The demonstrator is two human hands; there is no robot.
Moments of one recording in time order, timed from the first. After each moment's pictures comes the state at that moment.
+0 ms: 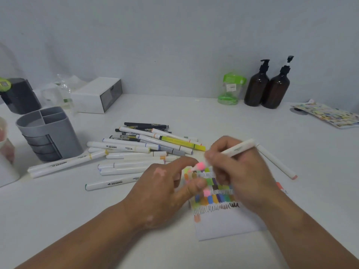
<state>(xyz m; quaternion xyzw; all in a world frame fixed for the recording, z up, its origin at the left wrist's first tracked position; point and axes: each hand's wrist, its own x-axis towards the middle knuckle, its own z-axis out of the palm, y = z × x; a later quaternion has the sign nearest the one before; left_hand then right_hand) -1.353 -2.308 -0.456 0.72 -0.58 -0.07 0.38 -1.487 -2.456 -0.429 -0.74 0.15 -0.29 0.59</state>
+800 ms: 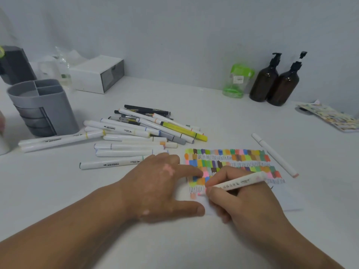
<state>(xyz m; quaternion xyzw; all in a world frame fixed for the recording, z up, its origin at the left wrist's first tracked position) -1.348 -2.307 -0.466 0.78 -0.61 -0.06 0.12 -1.522 -2.425 -0.455 -0.82 0.28 -0.18 0.46</state>
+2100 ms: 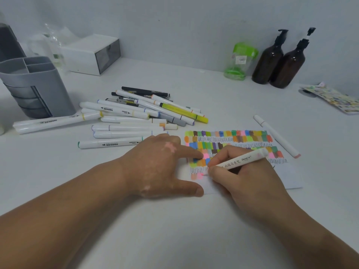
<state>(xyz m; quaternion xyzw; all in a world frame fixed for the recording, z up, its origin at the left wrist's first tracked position) -1.344 -2.312 -0.465 0.77 -0.62 -0.08 0.12 -1.520 -2.427 -0.456 -0.85 0.30 -0.18 0.40</state>
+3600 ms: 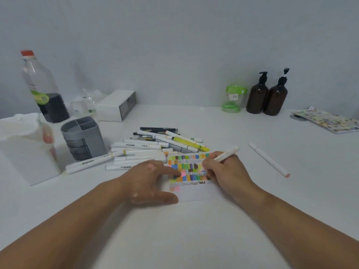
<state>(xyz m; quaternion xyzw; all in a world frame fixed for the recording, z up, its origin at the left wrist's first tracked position) -1.291 -2.278 -0.456 0.78 -0.60 -0.10 0.12 -1.468 -2.451 -0.454 -0.75 0.31 -0.24 0.53</state>
